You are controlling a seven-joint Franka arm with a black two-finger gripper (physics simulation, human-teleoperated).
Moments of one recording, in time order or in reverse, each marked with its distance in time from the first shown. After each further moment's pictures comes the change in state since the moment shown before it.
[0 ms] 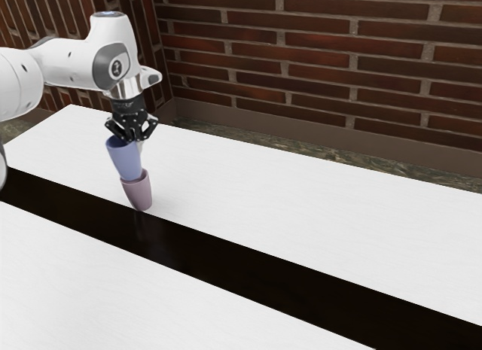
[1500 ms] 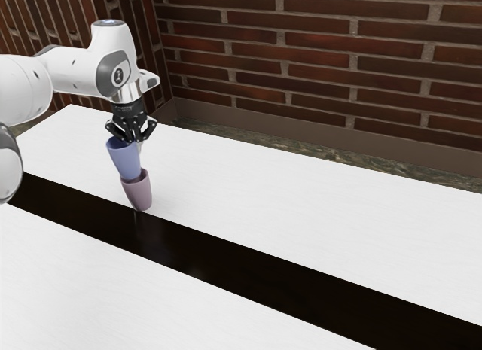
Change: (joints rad) arm 0.024 0.093 0.015 0.071 0.000 0.060 -0.014
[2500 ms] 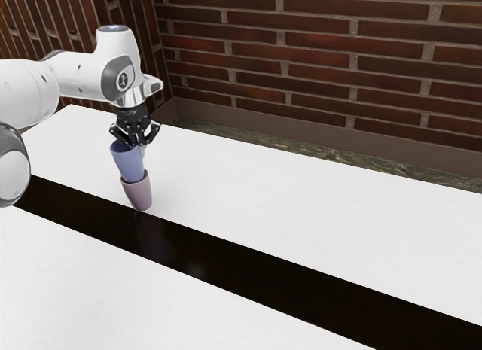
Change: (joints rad) arm 0.001 0.042 -0.002 0.027 -0.009 0.004 0.010
